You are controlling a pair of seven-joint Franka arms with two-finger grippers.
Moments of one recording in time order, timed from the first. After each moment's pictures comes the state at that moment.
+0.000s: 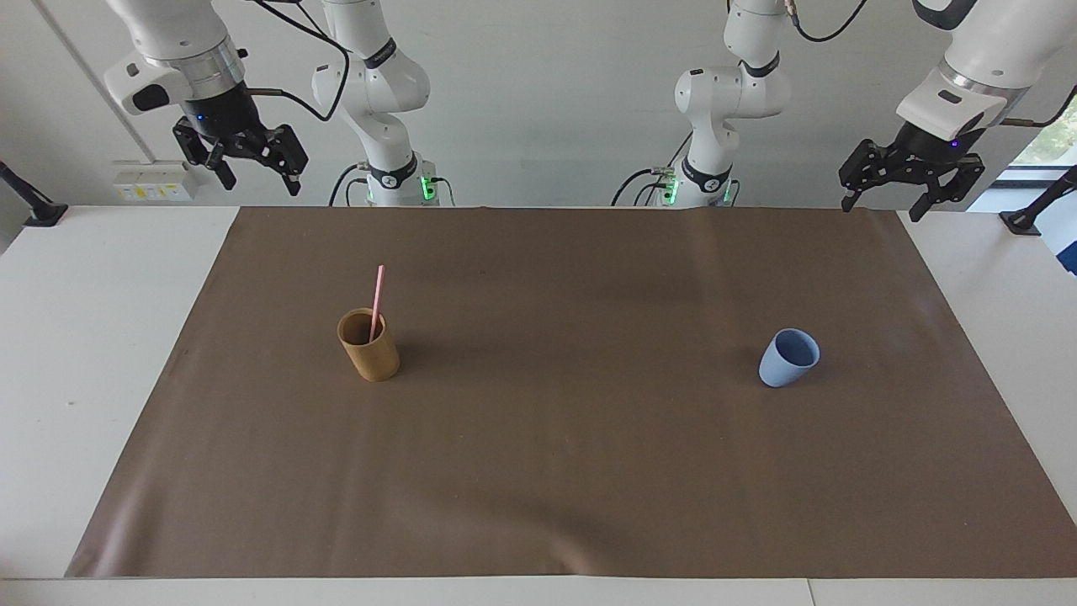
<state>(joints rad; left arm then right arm) -0.08 -0.04 0.07 -1.53 -0.01 1.51 0.25 0.05 -0.10 -0.08 -1.58 -0.03 1.46 0.09</state>
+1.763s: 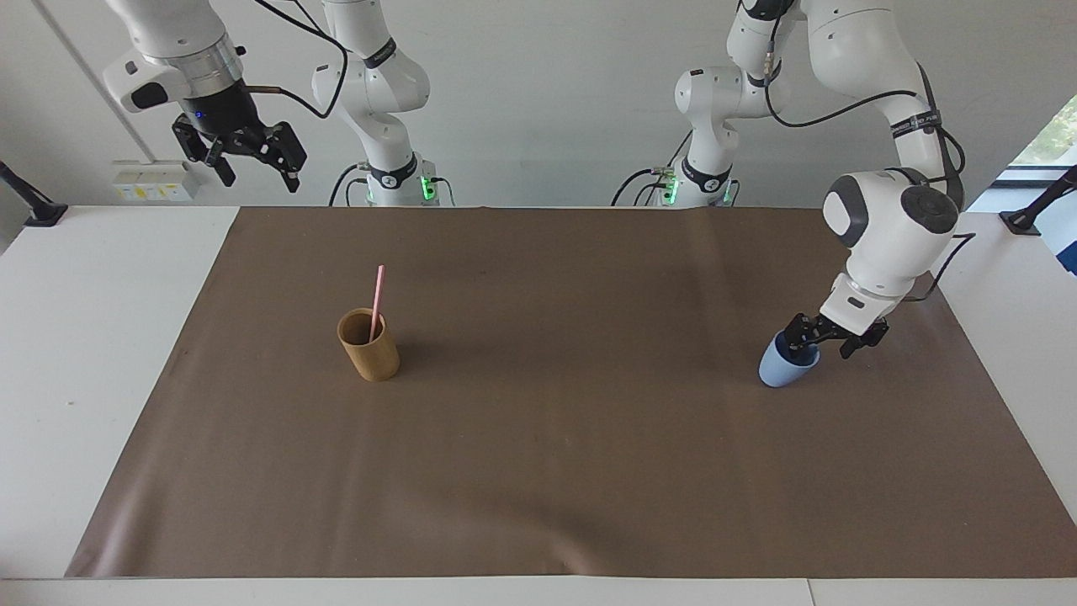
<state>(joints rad) -0.06 0.20 0.07 -1.98 -0.01 2.25 0.10 0.05 -0.11 -0.08 -1.59 -0.03 1.45 0.09</state>
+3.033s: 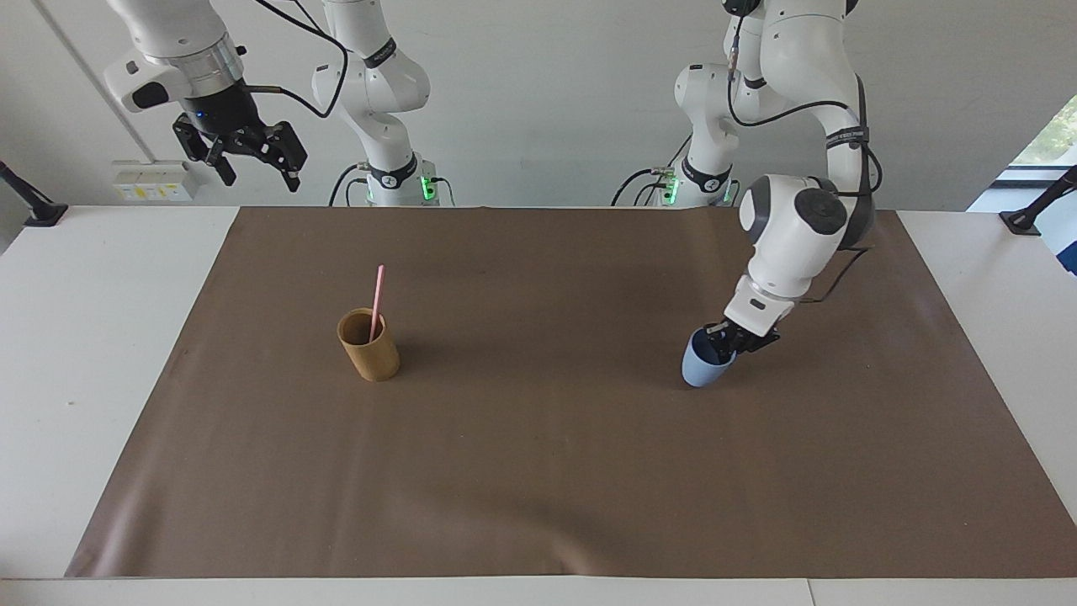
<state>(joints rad) -0.37 0.20 0.06 -1.99 -0.07 2.29 -0.29 0.05 -0.11 -0.08 -1.59 -0.03 1.45 0.09</state>
